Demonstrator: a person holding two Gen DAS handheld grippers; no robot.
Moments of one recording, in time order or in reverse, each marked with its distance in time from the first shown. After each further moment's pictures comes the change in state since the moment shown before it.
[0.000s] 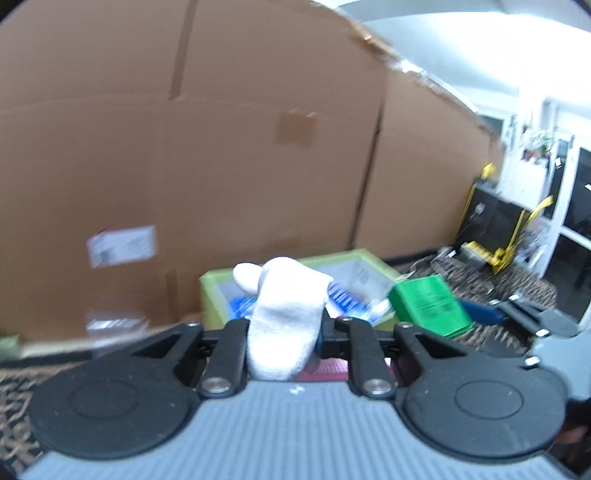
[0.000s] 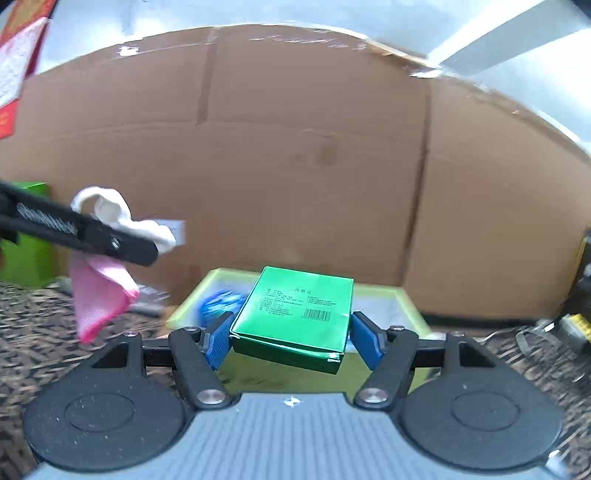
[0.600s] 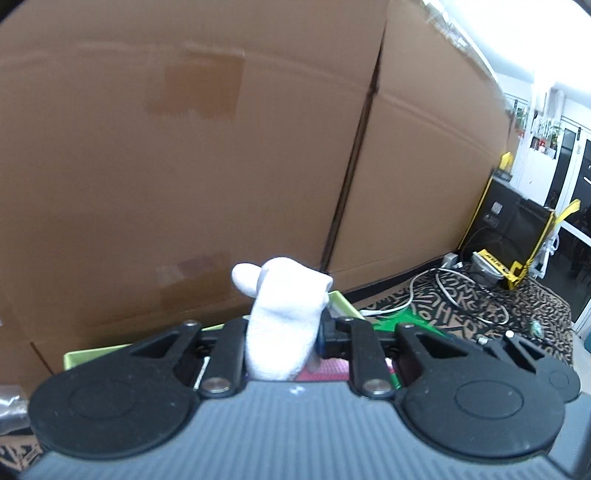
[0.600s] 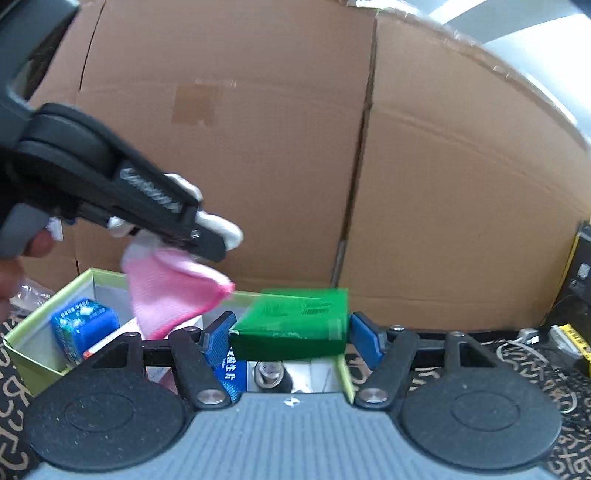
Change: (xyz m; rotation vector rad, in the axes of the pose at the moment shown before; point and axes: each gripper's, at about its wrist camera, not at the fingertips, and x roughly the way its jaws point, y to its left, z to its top) left arm 0.202 -0.058 0.055 -0.015 0.101 -0.013; right arm 0.120 -0.077 -0.010 -0.004 0.066 -0.050
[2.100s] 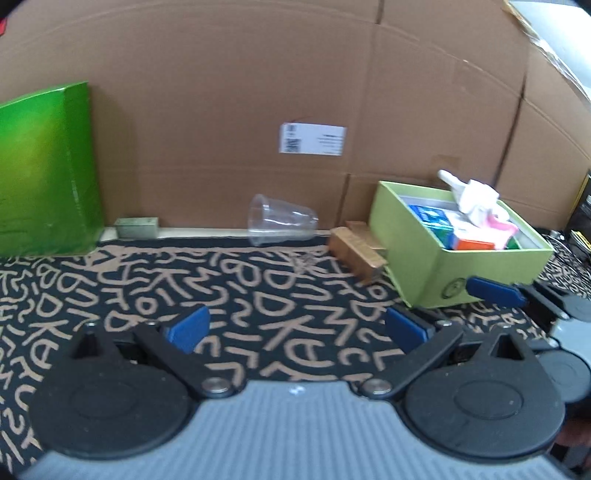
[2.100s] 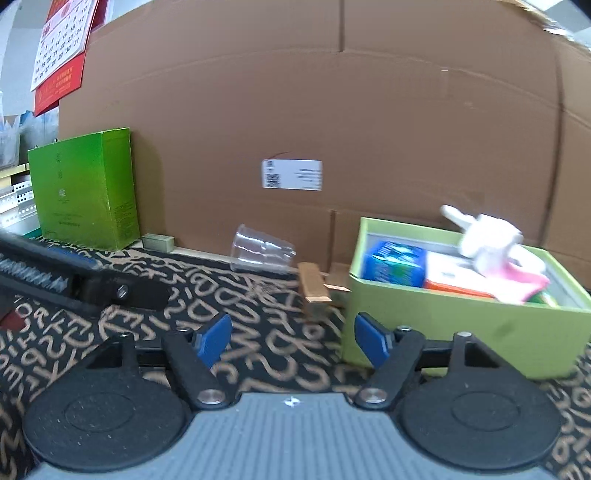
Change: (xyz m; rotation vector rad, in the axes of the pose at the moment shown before) left arm -0.240 0.151 -0.181 -0.195 0.028 0.389; right arm -0.075 0.207 -0.030 -0.032 0.053 0.366
